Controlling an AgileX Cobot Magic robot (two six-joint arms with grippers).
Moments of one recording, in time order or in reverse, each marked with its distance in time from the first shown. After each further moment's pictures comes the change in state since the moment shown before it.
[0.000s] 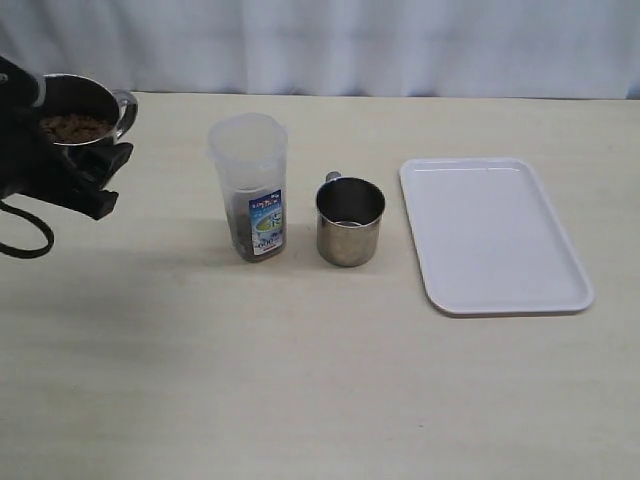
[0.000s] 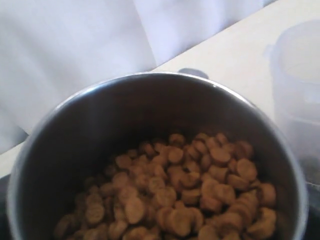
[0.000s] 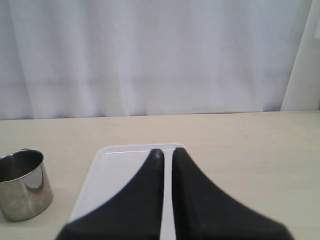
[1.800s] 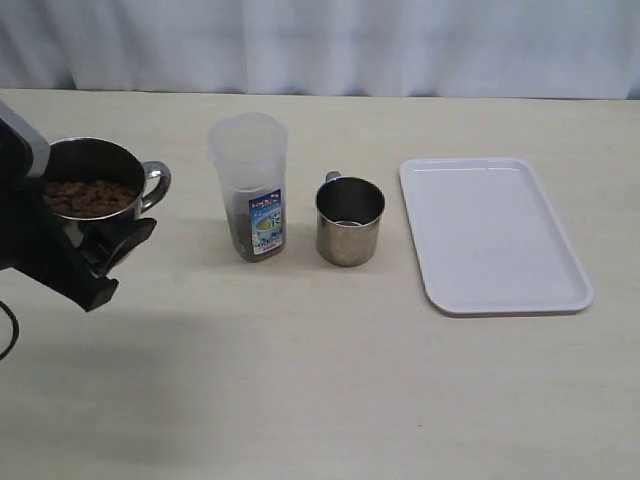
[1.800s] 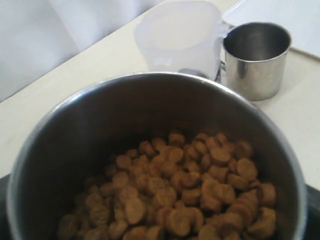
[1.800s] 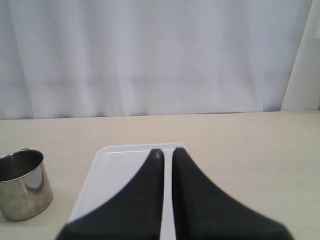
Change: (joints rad) left arm -0.143 -0.267 0.125 0.699 0.187 -0.737; right arm 0.000 0.000 0.000 0.000 0.000 0.000
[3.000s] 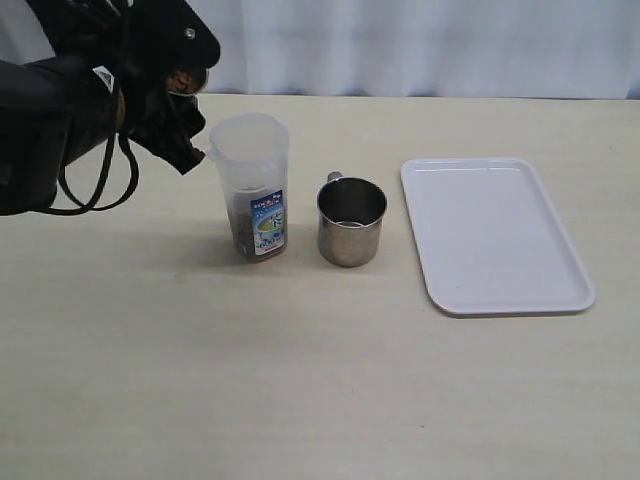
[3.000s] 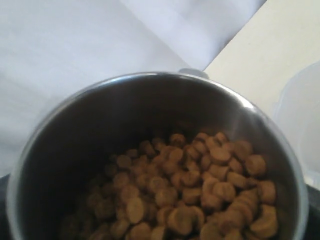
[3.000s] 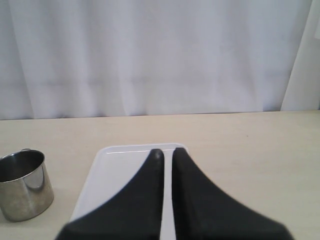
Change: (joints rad) left arm -0.329 0.407 -0.477 0.686 0.750 -0.469; right arm 0.000 0.000 0.000 0.000 0.000 0.000
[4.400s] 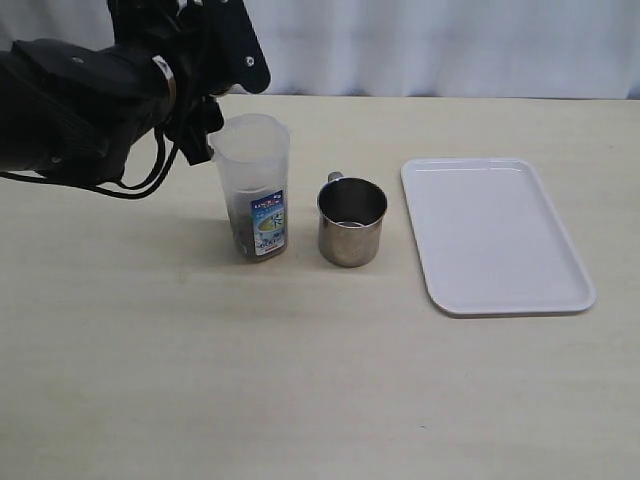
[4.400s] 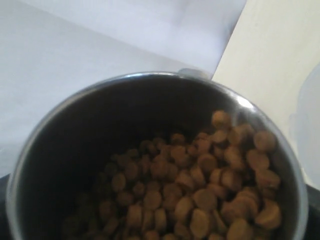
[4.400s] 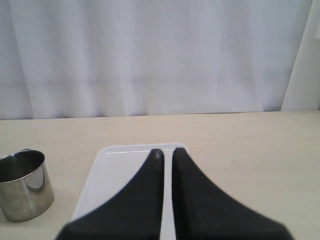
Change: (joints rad) left arm 0.000 0.157 -0.137 0.051 0.026 0.288; right arm 0.000 0.000 0.000 0.000 0.000 0.000
